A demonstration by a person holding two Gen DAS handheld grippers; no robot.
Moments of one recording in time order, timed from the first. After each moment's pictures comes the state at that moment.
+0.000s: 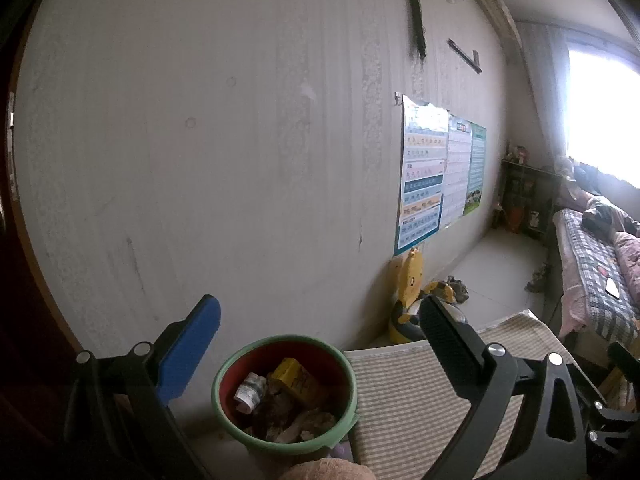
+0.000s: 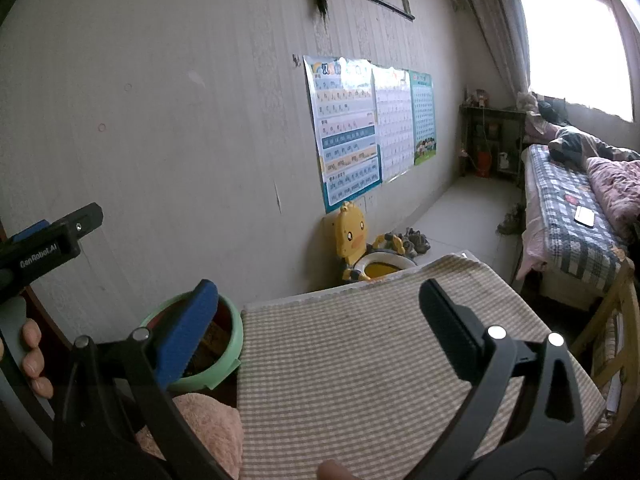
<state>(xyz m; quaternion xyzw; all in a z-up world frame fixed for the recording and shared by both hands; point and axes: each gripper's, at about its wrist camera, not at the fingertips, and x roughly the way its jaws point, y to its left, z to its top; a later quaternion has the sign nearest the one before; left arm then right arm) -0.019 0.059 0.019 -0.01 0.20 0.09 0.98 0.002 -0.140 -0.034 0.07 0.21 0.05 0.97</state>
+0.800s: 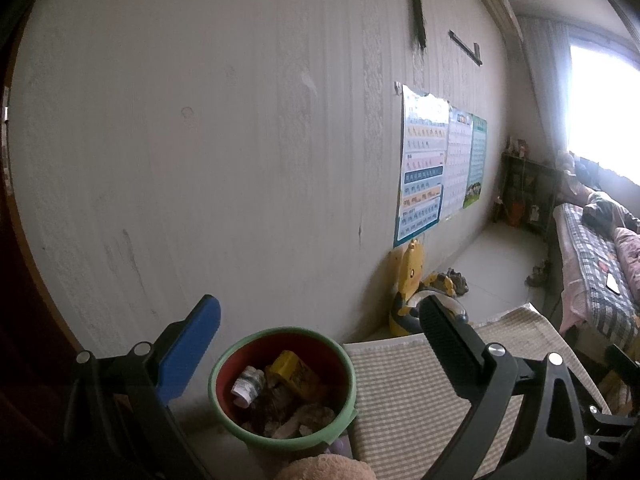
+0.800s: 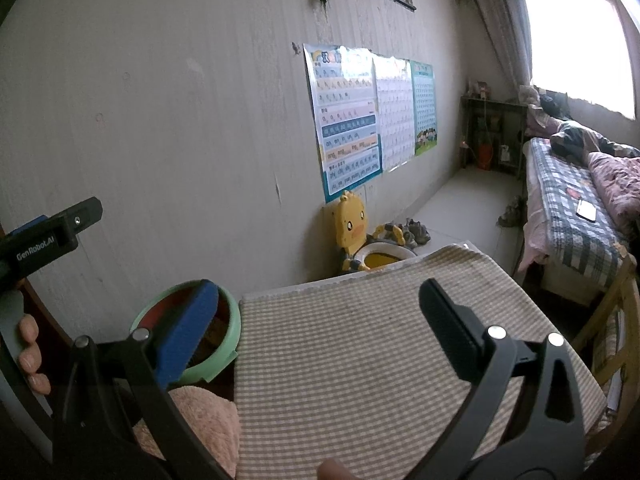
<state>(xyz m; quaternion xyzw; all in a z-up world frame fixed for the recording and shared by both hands) -0.013 0.056 0.011 -0.01 0.21 0.09 0.97 0.009 -0.140 -0.045 0.07 0.23 0.05 0.97</state>
